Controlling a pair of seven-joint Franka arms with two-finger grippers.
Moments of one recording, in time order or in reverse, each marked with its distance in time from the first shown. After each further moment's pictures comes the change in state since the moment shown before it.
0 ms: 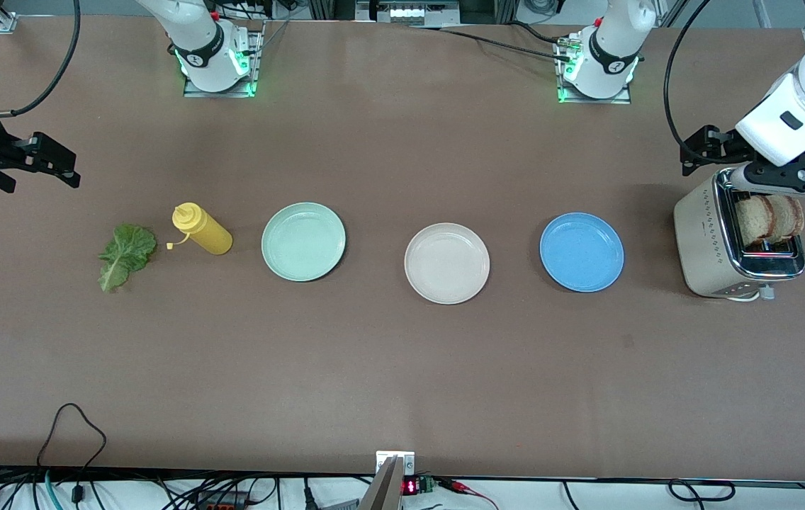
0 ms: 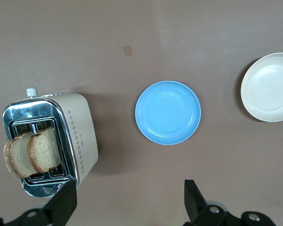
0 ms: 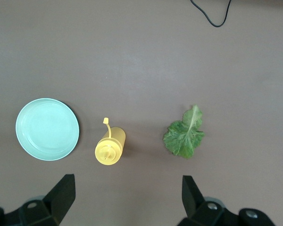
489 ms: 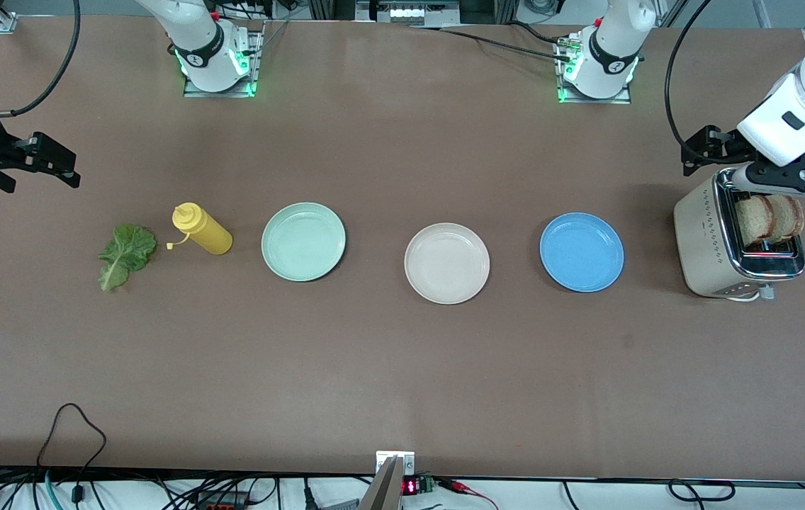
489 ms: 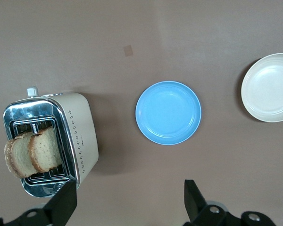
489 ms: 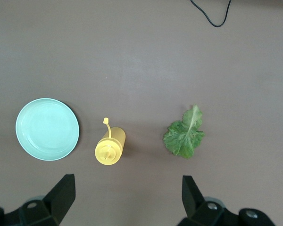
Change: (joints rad) left arm 0.001 0.000 0.001 0.000 0.000 0.000 0.000; right arm 0.000 0.000 0.000 0.000 0.000 0.000 0.000
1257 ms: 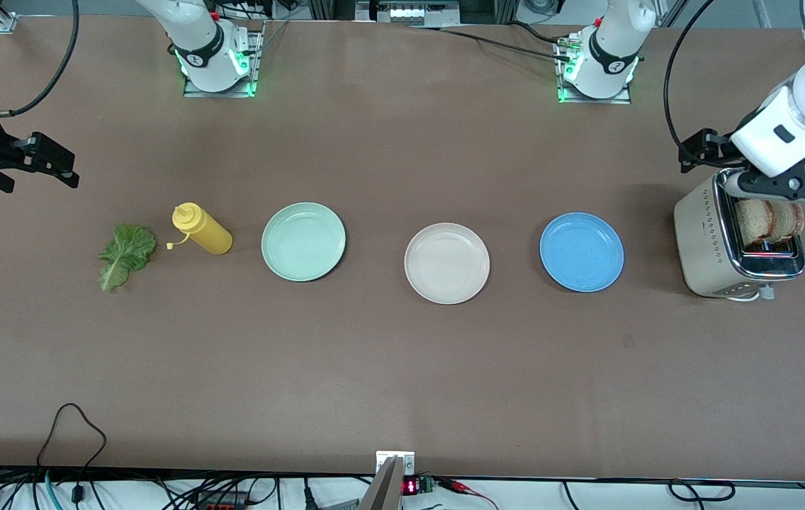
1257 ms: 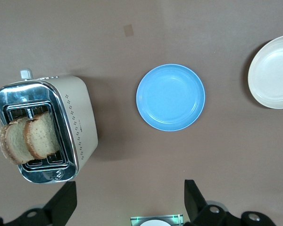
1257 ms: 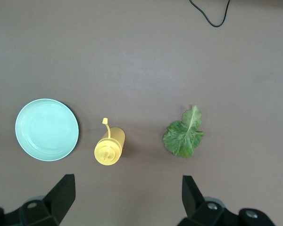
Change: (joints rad) left arm 0.008 0.038 0.004 0.004 0.000 -0.059 0.000; right arm 0.000 0.000 -0.005 0.001 0.000 0.001 0.000
